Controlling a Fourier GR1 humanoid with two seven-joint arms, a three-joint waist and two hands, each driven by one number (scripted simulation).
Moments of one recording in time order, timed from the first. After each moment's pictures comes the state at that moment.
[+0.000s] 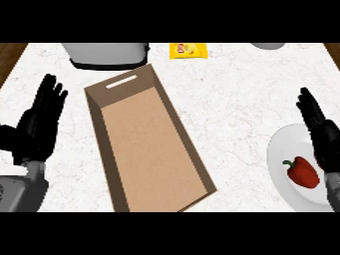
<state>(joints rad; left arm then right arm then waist) -0.19 0.34 -0.11 -1.54 0.34 0.33 0.05 -0.13 -0.53 0.21 -1.44 -0.23 -0.26 -0.05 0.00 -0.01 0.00</state>
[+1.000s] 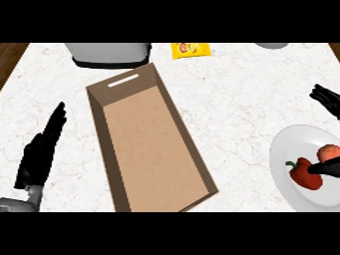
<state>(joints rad) -0.05 0.44 -0.24 -1.49 0.09 0.32 0.07 -0.23 -0.70 0.11 -1.16 -0.22 0.30 -0.67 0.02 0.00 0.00</state>
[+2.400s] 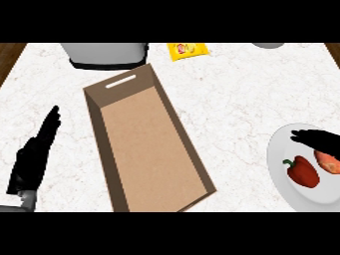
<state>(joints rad) -0.01 0.40 -0.16 -1.53 0.02 0.25 0.08 -0.15 -0.91 0.31 -1.37 0.53 0.37 -0.46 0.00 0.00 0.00</state>
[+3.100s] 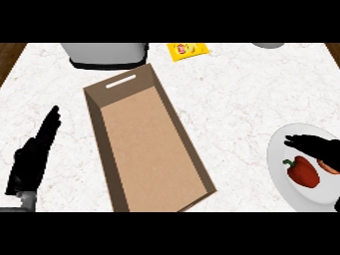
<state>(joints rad) 0.01 0.34 -0.09 -1.56 -0.04 0.18 0.11 -0.11 -0.77 0.22 -1.32 0.75 0.39 -0.48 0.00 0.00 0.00</state>
